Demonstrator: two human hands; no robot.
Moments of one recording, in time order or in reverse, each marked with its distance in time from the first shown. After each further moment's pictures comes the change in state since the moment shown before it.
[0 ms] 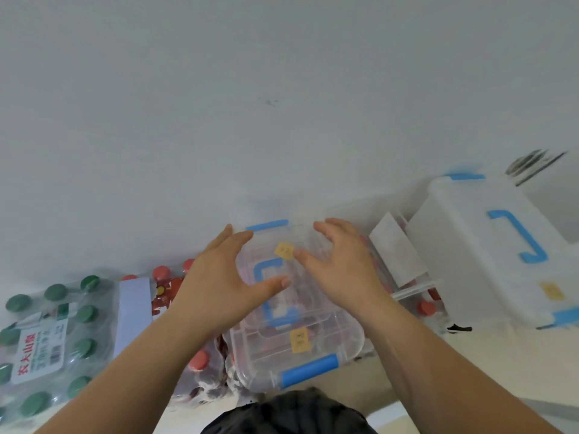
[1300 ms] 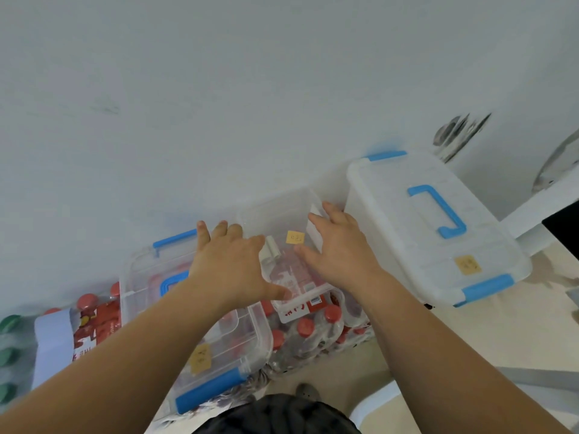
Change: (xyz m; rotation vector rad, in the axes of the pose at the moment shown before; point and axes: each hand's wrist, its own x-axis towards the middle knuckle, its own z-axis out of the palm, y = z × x) left_hand 0.062 0.120 0.104 0.841 -0.268 0.143; right_hand 0.036 0.135 -0.083 -0.282 -0.059 -0.061
